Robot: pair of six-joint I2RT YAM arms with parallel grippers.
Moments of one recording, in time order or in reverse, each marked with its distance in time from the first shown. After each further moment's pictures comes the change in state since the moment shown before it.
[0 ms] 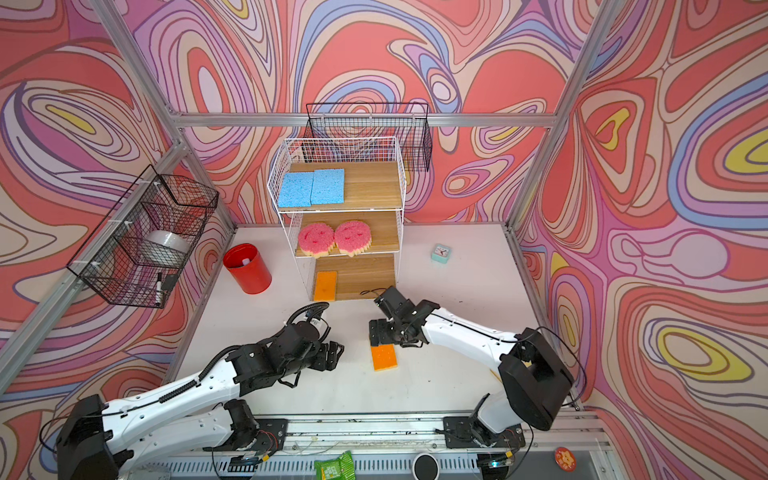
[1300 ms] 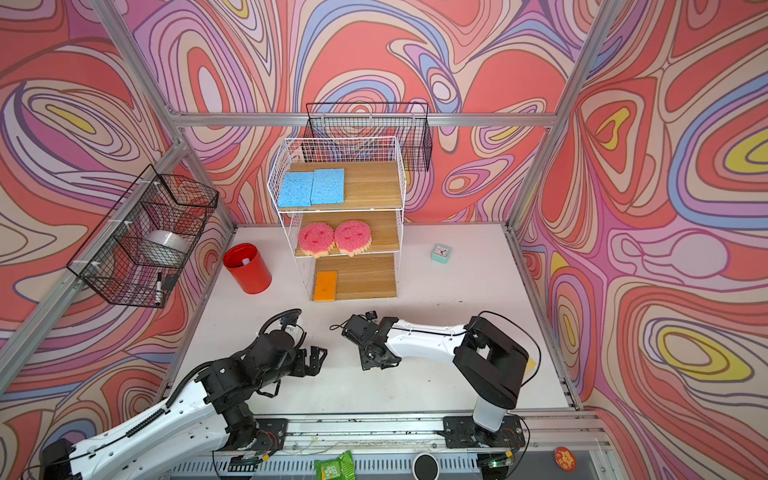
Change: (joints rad) left arm 0.074 -0.290 -0.105 -0.137 -0.027 -0.026; right arm 0.156 0.213 0.116 -0.049 0.166 0.115
